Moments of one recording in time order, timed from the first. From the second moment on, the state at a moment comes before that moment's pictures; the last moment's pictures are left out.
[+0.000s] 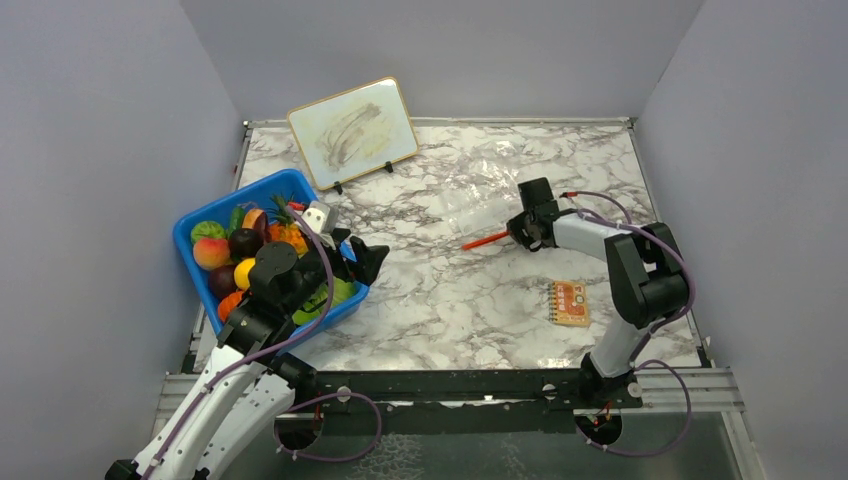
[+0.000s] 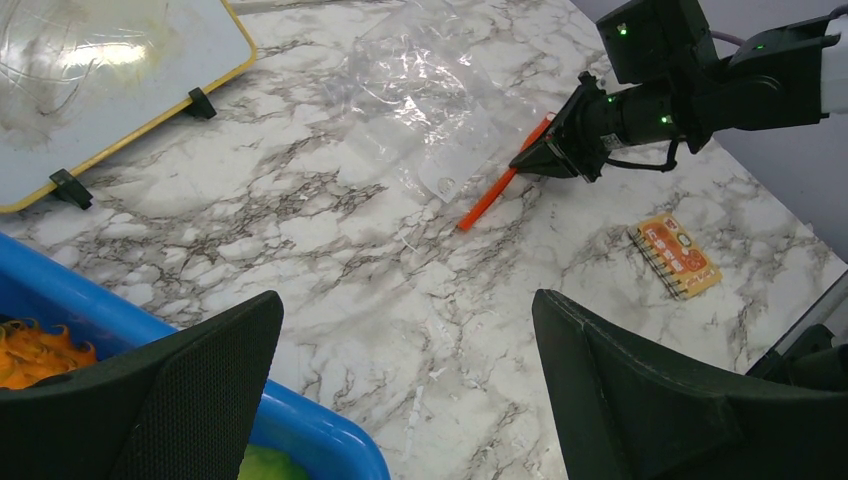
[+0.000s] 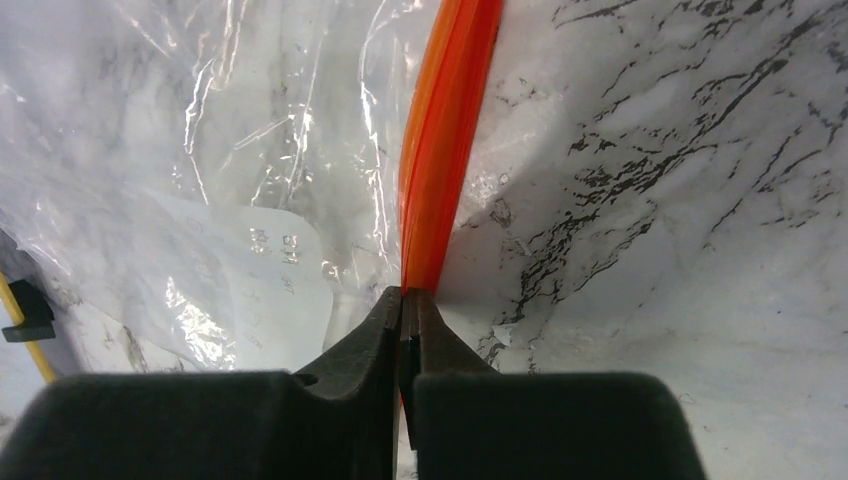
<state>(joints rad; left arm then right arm) -0.50 0.55 0.65 -0.24 0.13 -0.24 0.32 1.76 0.95 -0.17 0.22 1.28</state>
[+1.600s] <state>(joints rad) -0.63 1.20 1.05 -0.19 0.32 -0.24 0.31 1.03 0.73 0.05 -0.32 1.05</state>
